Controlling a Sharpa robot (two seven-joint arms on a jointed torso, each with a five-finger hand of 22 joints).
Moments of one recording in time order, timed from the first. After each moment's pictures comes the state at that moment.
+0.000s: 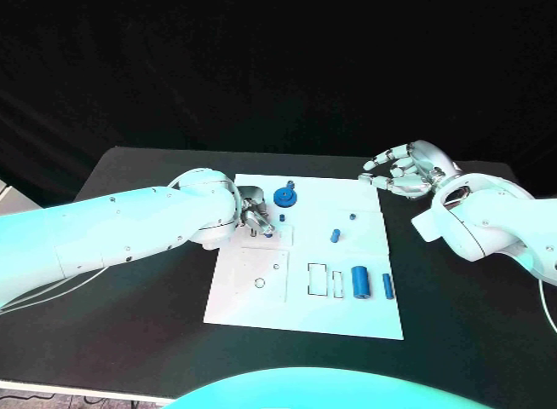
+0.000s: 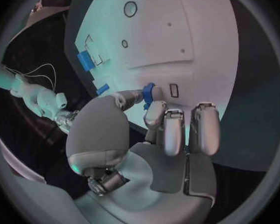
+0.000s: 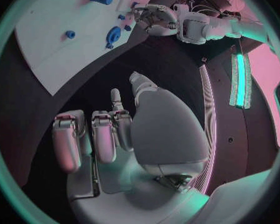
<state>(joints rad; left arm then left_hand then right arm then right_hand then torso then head) 1.22 -0.68 -0.07 1.45 -1.16 0.06 -0.58 1.09 -0.21 0.77 0.21 0.22 0.92 0.06 0.72 0.86 1.37 -0.04 1.26 1.09 1.47 -0.09 1.53 1.31 0.06 1.40 0.03 1.48 1.31 1.28 -0.90 -0.13 1.59 -0.78 -0.56 -0.06 1.37 -0.19 0.18 0.29 0.25 0.90 0.15 0.26 0.37 1.46 0.06 1.49 1.31 1.46 -0.01 1.57 1.31 0.01 1.47 0.09 1.57 1.31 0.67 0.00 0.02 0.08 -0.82</state>
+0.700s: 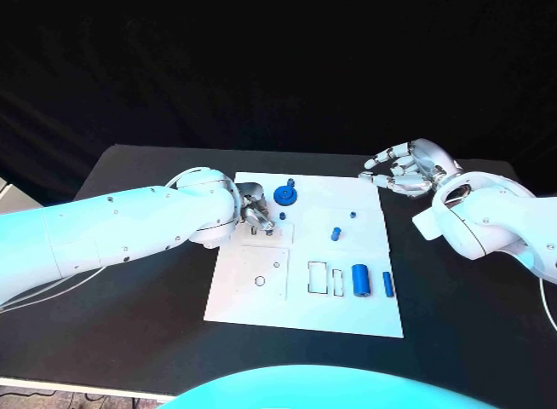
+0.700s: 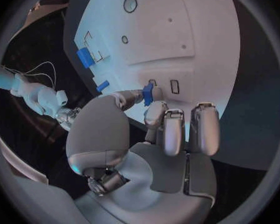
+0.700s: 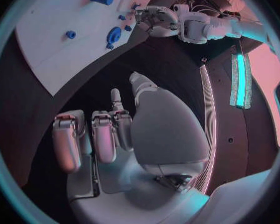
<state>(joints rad) 1.22 -0.69 -0.07 1.47 -1.17 0.02 -0.58 1.09 -0.20 0.77 0.21 0.22 0.92 0.06 0.72 0.86 1.37 -0.04 1.26 1.09 1.47 -0.09 1.53 1.31 0.06 1.40 0.03 1.48 1.31 1.28 -0.90 -0.13 1.59 -0.78 -0.56 -0.06 1.37 -0.19 0.18 0.29 0.25 0.90 0.15 0.26 0.37 1.46 0.06 1.49 1.31 1.46 -0.01 1.57 1.31 0.01 1.47 0.09 1.57 1.31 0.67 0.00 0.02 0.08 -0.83</state>
